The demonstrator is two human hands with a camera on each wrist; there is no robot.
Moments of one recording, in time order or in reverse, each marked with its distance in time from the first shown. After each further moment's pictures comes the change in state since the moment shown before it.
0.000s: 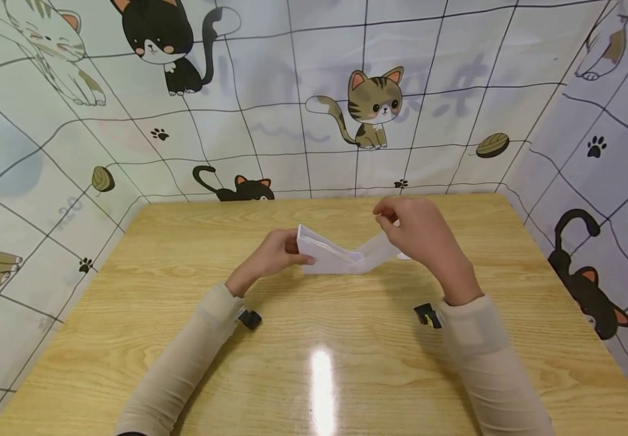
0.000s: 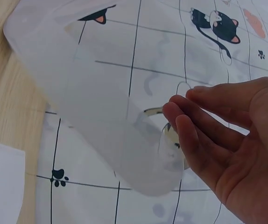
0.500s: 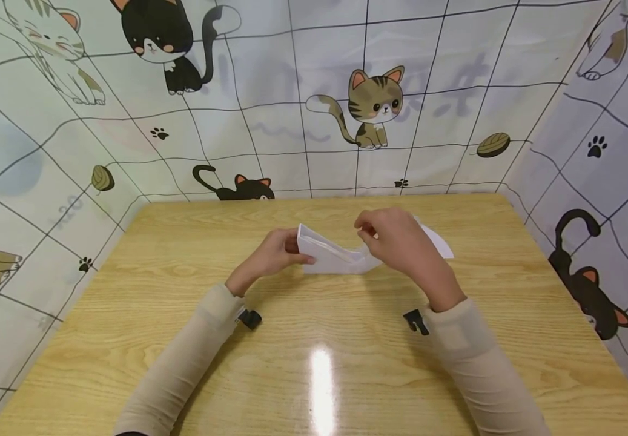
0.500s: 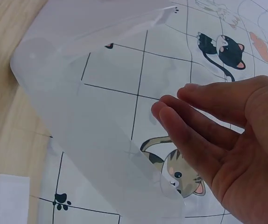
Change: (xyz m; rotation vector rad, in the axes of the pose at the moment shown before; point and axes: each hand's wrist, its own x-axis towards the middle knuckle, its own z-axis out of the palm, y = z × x) left_hand 0.000 0.001 0.000 -0.011 -0.003 -0.006; right_hand 0.003 -0.021 0.018 0.019 -0.149 -0.047
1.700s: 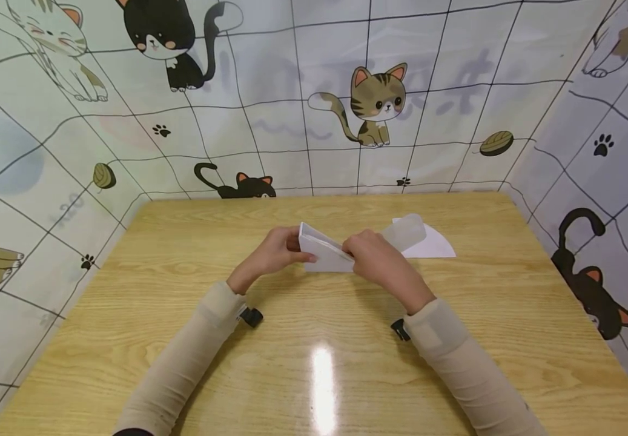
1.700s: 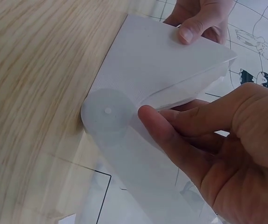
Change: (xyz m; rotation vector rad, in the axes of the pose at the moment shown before) left_hand 0.001 -0.003 0.001 -0.018 -0.002 -0.011; right_hand 0.013 0.004 0.061 -0.041 -0.244 -0.032
